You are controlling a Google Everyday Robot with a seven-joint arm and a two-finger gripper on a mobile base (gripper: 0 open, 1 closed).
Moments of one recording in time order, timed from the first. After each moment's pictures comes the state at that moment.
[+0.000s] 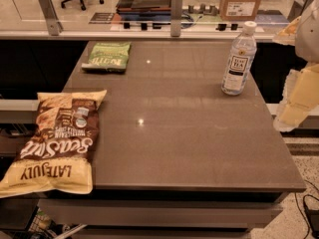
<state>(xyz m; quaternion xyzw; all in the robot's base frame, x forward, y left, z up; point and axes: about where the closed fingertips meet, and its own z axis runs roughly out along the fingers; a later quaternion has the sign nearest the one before) 0.438 -0.212 0.994 -0.60 0.78 -0.05 0.18</state>
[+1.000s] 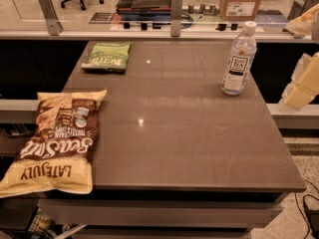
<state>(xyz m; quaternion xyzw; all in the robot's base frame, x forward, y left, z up) 0.460 -0.230 1.005 -0.57 0.79 -0.03 0.24</state>
